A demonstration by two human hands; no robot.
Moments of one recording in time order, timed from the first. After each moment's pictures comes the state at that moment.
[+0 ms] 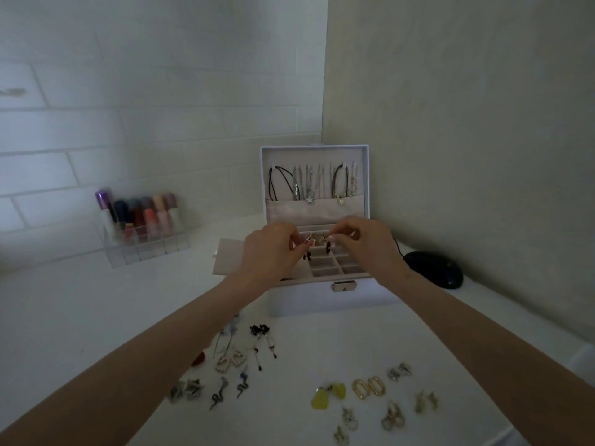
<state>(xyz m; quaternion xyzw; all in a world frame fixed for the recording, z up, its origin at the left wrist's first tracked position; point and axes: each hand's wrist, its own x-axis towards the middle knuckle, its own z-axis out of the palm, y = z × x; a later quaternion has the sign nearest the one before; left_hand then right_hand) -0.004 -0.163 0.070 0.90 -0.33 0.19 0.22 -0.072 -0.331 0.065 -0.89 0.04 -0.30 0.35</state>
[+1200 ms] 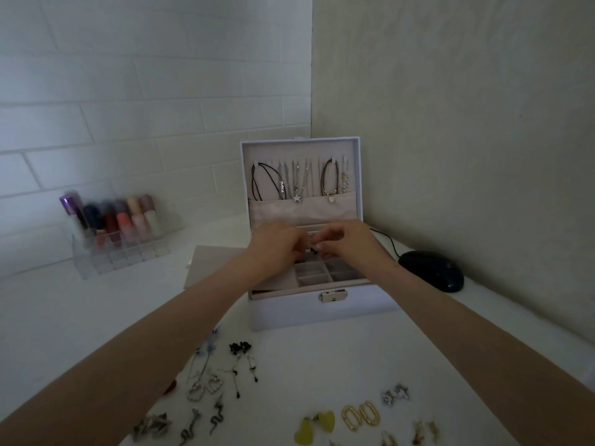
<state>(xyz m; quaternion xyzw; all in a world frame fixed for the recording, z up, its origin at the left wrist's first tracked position) 0.036 -0.206 0.068 0.89 -0.43 0.15 0.06 -0.041 -0.346 0.060 -0.84 0.08 -0.16 0.52</state>
